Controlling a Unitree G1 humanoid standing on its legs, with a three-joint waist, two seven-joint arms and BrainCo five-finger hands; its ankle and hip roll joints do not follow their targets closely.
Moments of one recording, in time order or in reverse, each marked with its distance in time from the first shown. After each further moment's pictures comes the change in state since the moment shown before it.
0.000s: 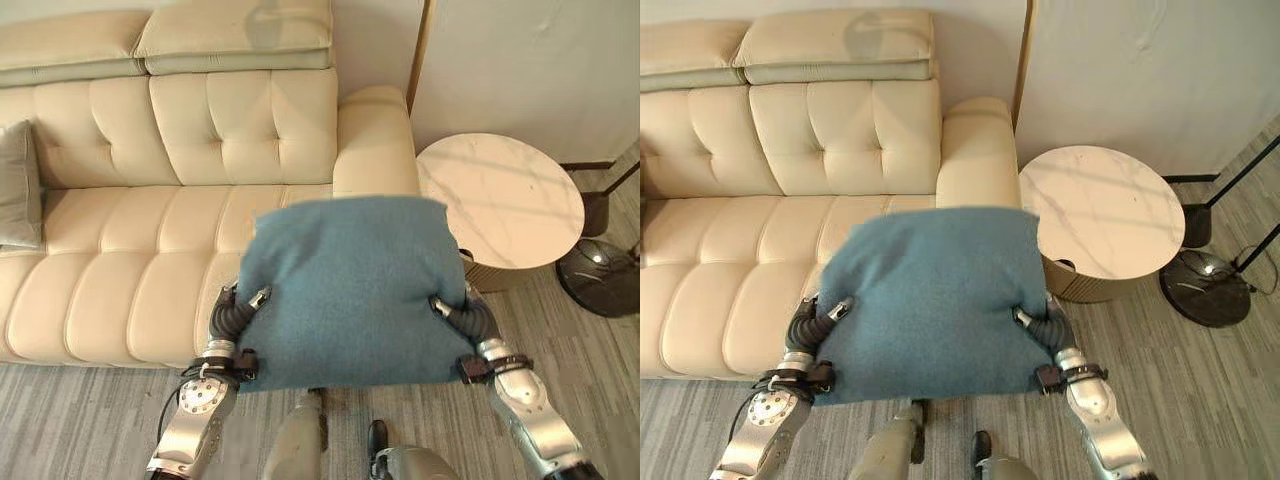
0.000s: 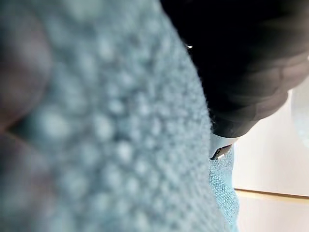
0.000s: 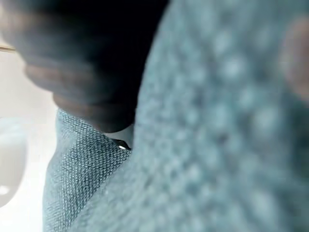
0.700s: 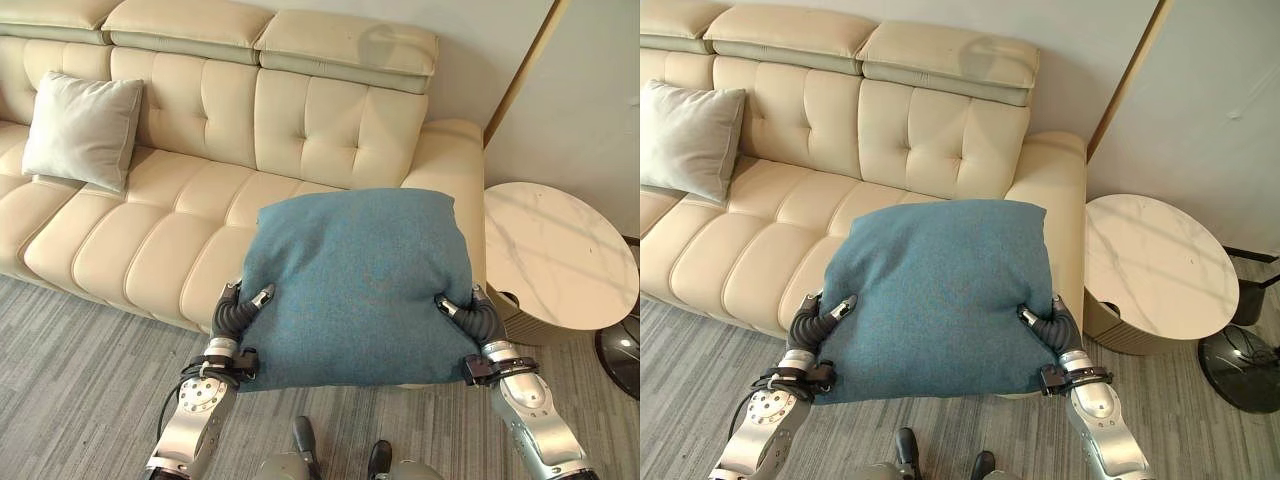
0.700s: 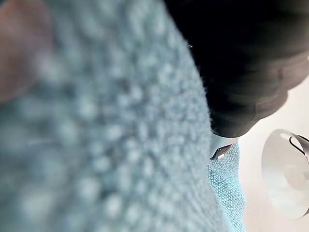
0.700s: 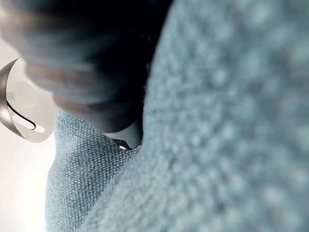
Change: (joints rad) left arm 0.018 0.016 0.010 -0.022 -0.004 -0.004 -0.032; right arm -0.007 0.034 -0.043 -0.040 0.009 0.015 0.030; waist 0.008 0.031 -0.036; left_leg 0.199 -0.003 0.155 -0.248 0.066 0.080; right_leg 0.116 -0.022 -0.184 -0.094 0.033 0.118
